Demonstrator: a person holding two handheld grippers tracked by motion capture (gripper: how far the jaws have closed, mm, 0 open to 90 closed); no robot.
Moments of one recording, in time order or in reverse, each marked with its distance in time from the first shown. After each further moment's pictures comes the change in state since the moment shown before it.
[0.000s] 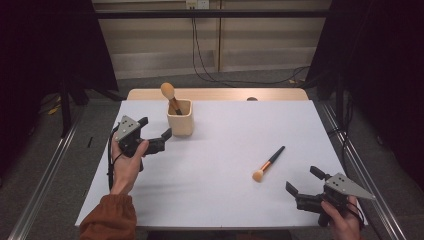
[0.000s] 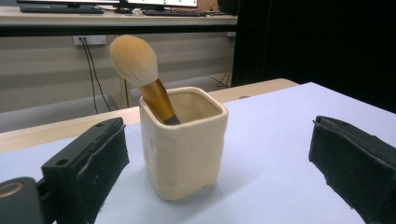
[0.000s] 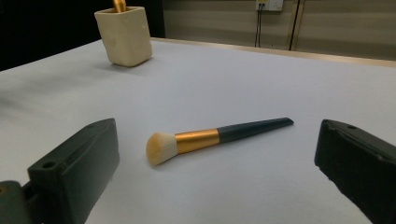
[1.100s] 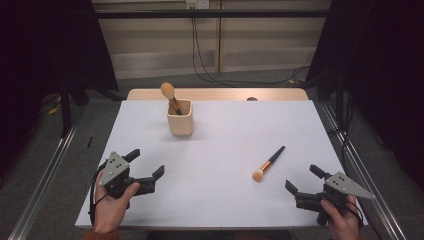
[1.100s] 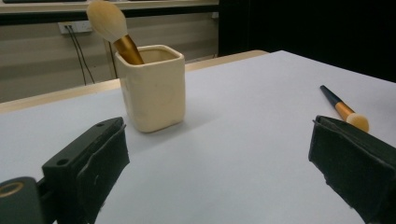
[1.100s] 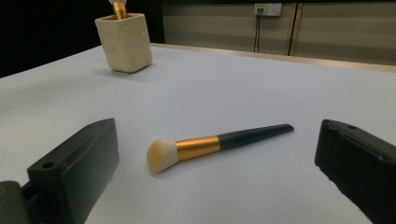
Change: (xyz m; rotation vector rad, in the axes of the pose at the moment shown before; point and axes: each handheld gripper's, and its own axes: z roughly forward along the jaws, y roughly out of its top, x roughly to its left) left arm -0.038 -0.033 -0.080 0.066 -0.034 0.063; right arm 0.000 0.002 0.002 -0.019 -0.005 0.008
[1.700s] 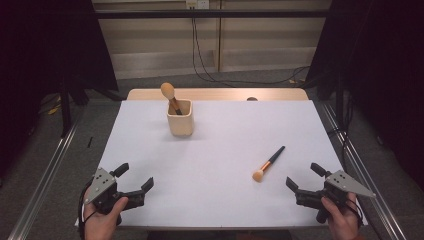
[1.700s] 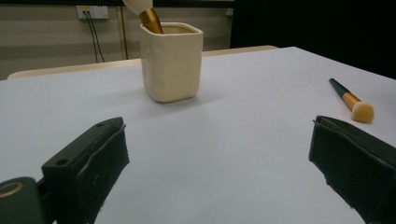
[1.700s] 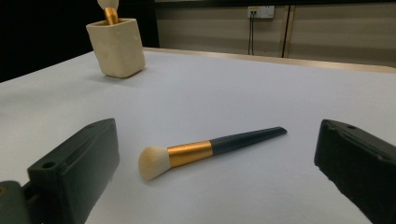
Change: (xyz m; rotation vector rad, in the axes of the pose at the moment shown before) left arm 0.004 -0.028 -0.027 -0.005 0.055 -0.075; right arm -0.003 0.001 0.003 -0.013 -0.016 0.014
